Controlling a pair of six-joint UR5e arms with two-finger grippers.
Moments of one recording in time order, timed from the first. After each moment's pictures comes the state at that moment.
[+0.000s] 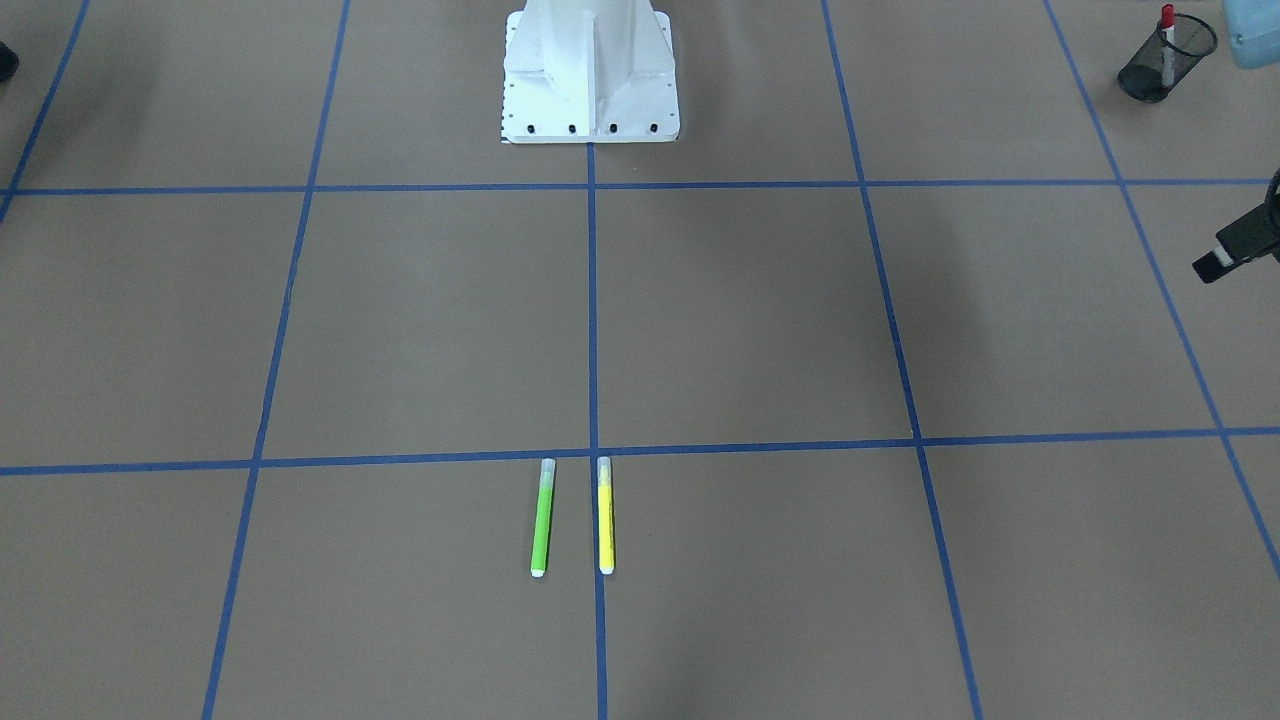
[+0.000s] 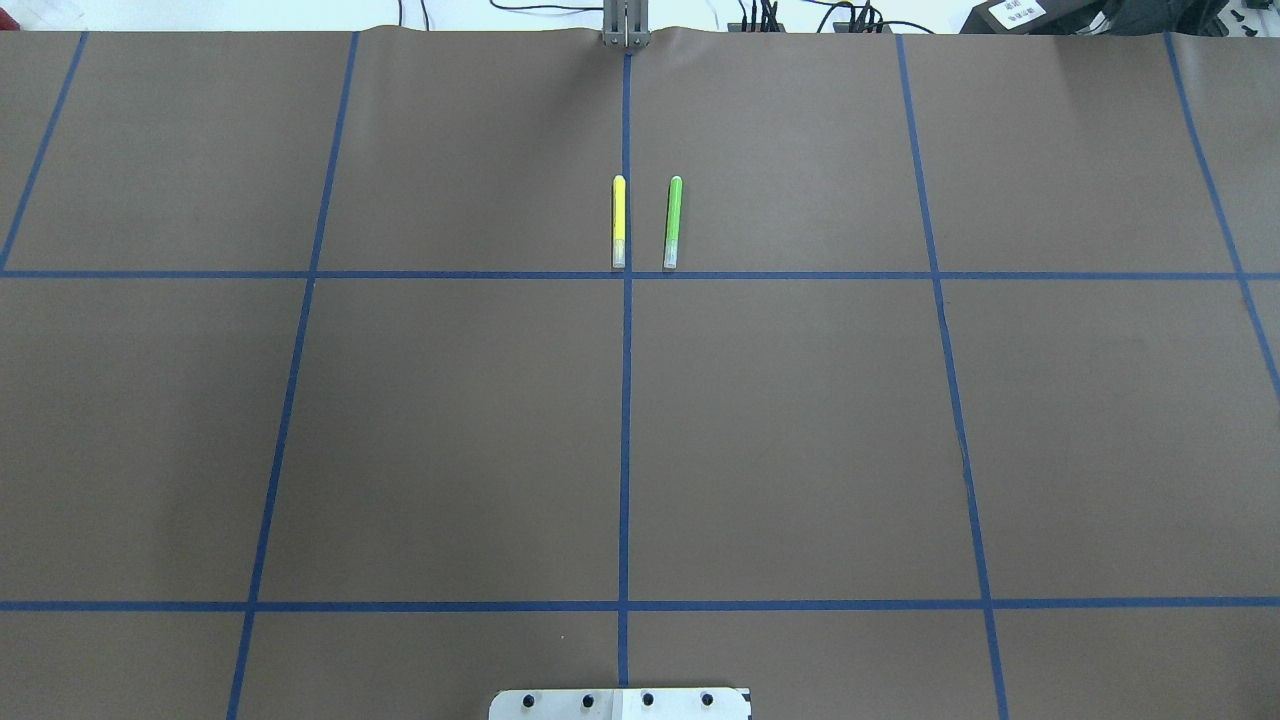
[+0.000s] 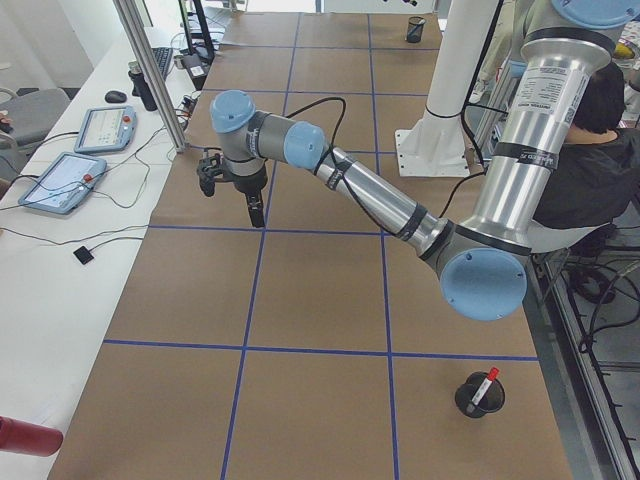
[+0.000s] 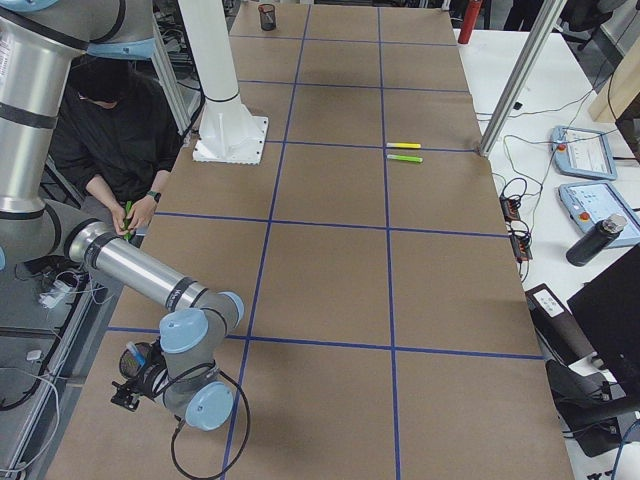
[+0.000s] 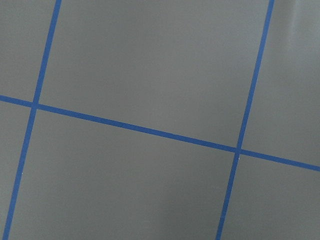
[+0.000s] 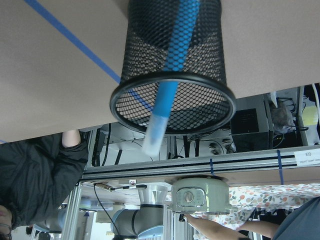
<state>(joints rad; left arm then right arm) -1.40 -1.84 -1.89 -1.23 -2.44 -0.53 1.70 -1.94 1.52 -2.47 2.09 -0.57</state>
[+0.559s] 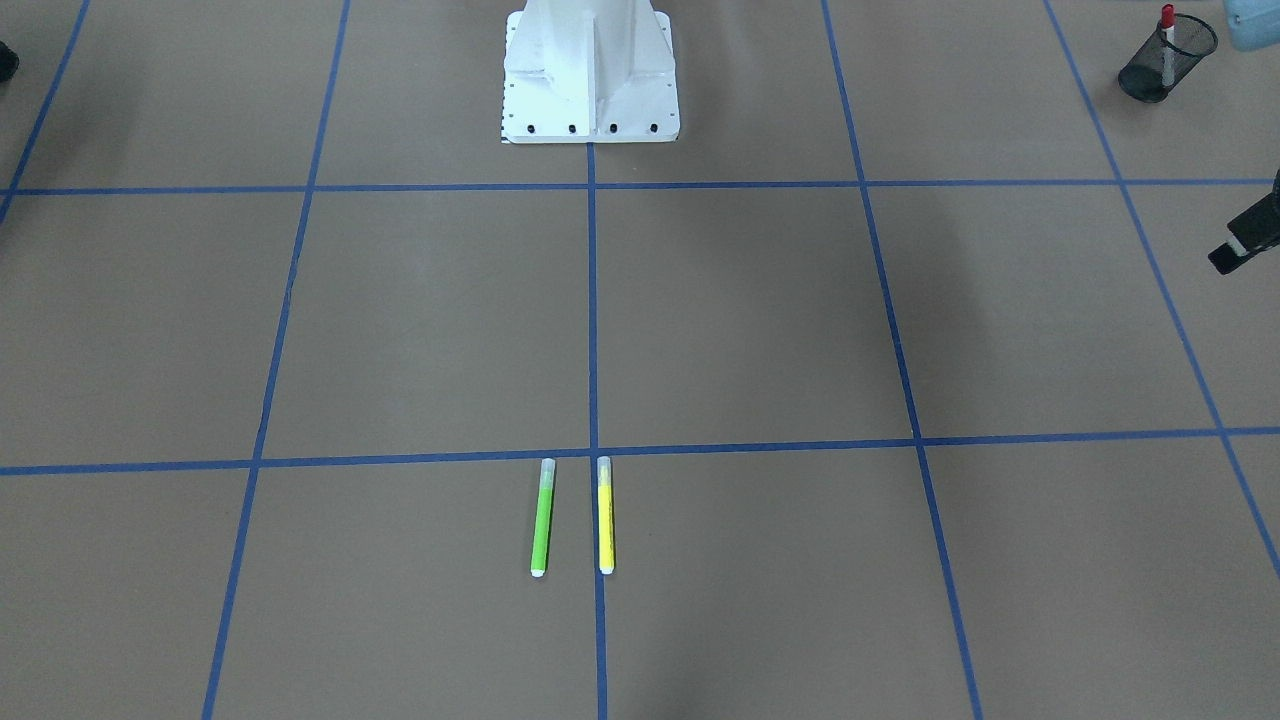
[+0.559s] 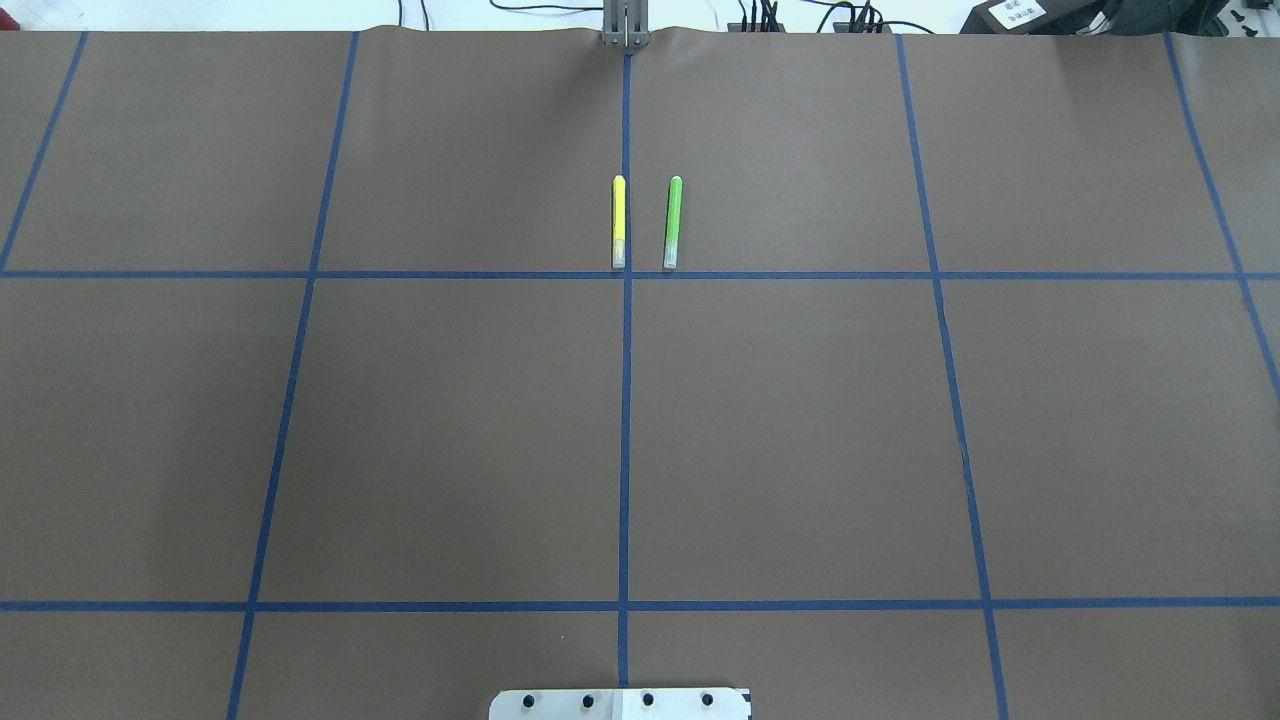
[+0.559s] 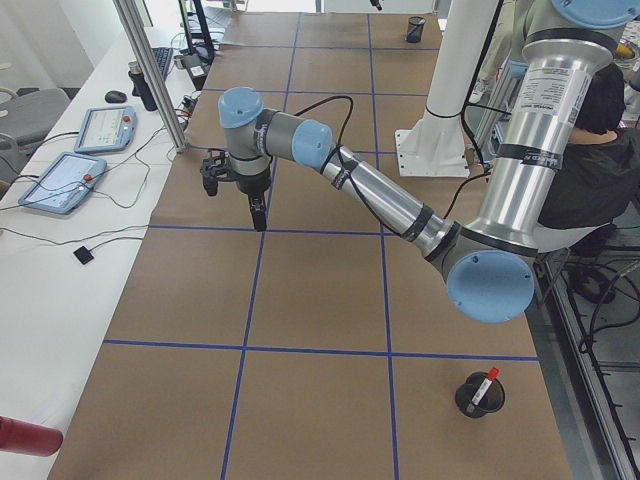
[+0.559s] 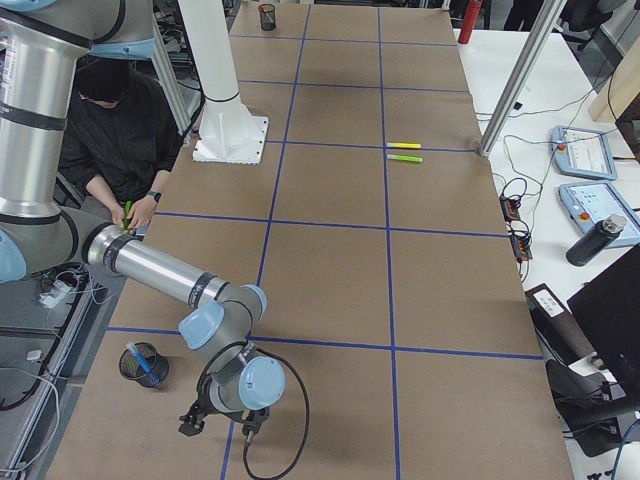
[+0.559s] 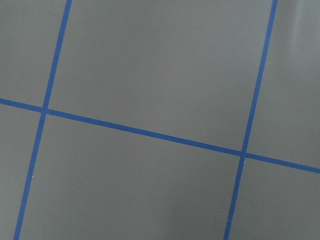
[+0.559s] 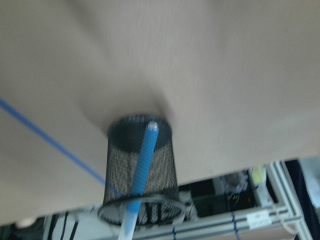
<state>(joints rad) -1.40 -1.80 -1.94 -1.23 -2.35 -0.53 1.70 -1.83 1.52 -2.02 2.13 -0.27</state>
